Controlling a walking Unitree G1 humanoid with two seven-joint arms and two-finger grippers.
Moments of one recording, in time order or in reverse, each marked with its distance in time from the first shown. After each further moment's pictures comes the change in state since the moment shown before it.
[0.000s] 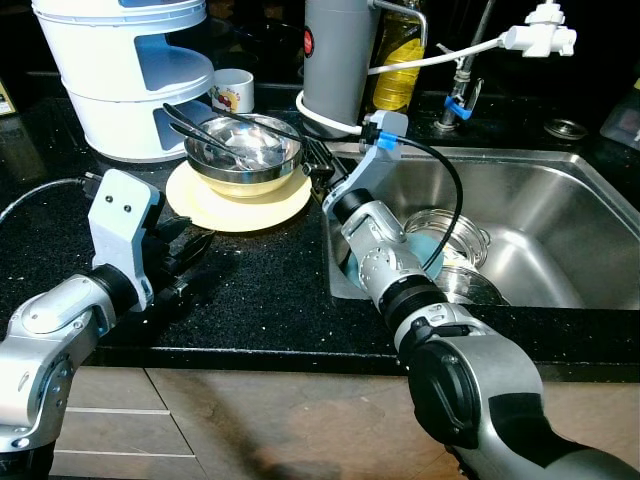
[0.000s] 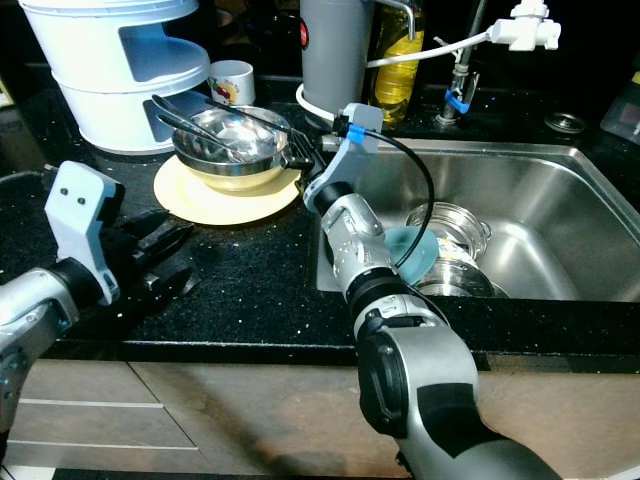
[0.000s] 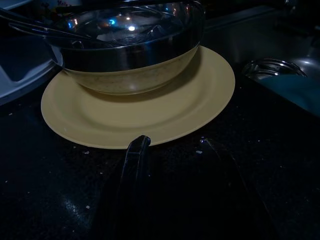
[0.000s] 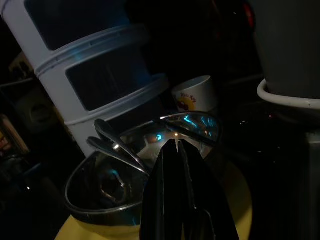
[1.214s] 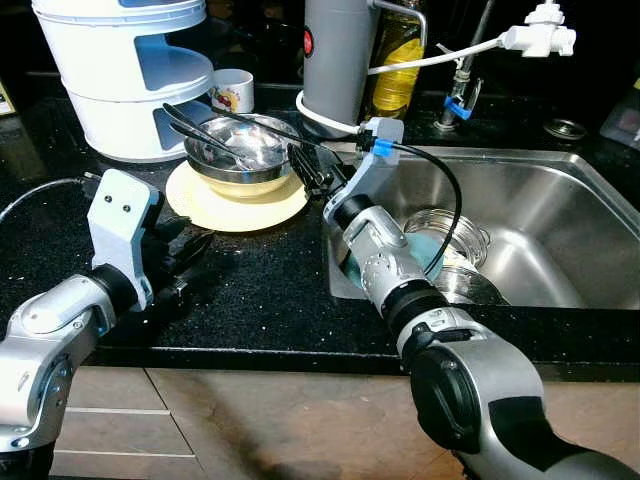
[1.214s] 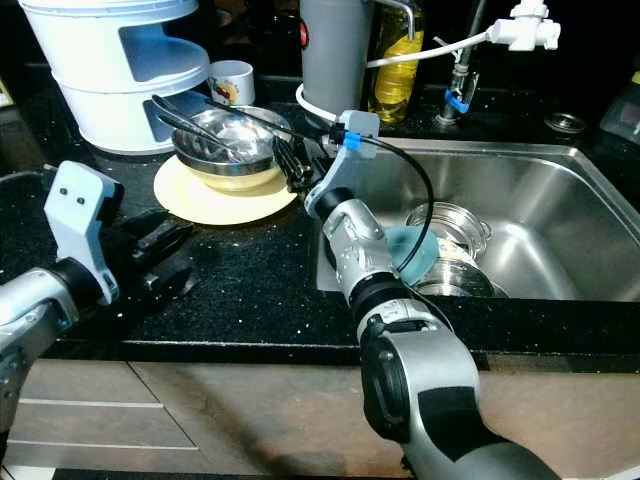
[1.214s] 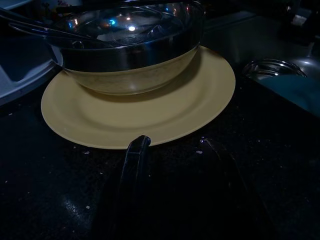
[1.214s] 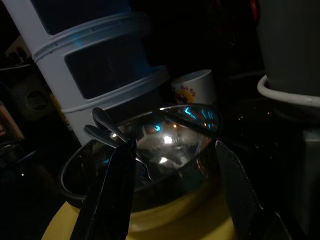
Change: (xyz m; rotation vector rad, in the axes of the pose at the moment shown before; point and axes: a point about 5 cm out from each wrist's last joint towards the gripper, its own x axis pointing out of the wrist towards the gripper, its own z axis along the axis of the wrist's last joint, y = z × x) left arm 0.000 0.000 0.000 -0.001 -0.001 0.002; right arm -0.002 -0.001 -0.004 -0.059 0.037 0.017
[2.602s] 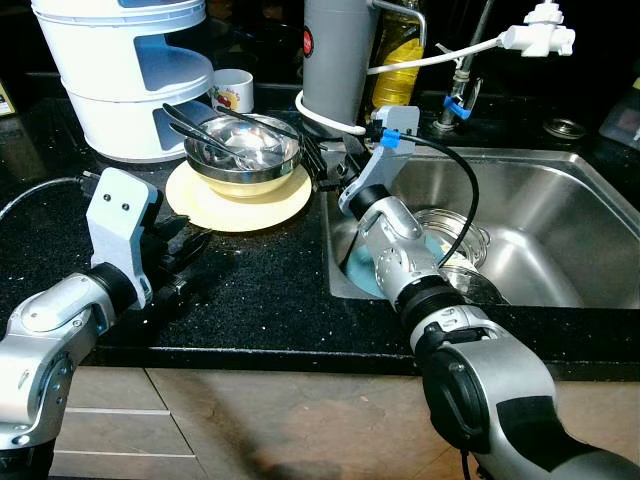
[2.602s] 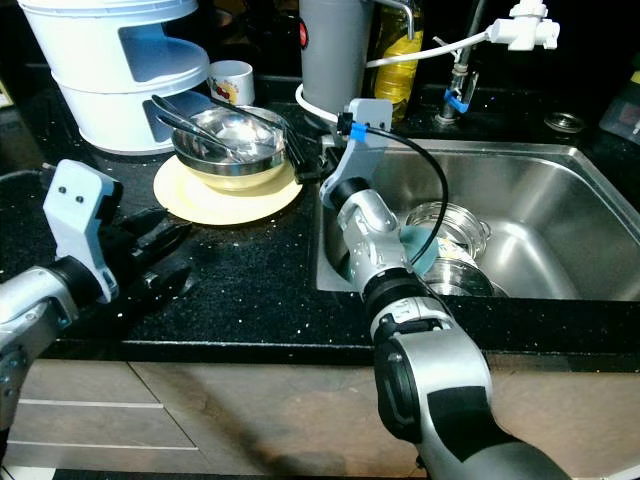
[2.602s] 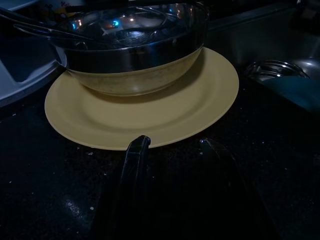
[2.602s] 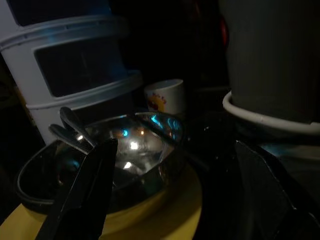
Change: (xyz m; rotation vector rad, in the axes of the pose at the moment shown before) left arm 0.001 0.002 0.000 0.000 -0.003 0.007; right arm -0.004 -0.014 0.011 -0.145 -0.009 -0.067
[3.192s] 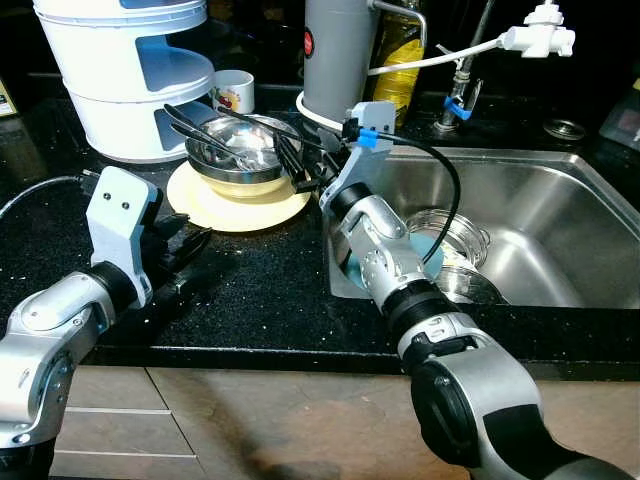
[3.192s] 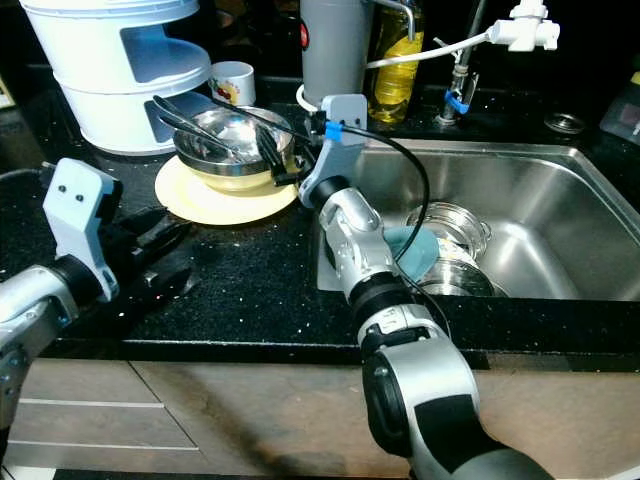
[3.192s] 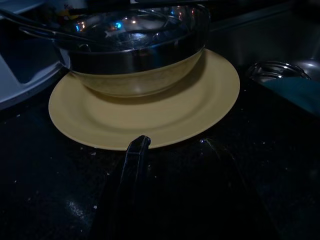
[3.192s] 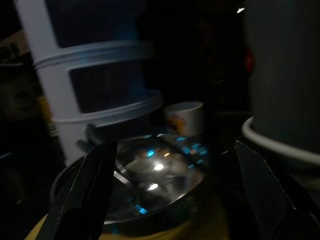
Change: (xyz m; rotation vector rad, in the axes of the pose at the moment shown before) left arm 0.000 0.000 0.000 0.003 -0.002 0.003; right arm 0.003 0.015 0.012 -0.035 -0.086 0.060
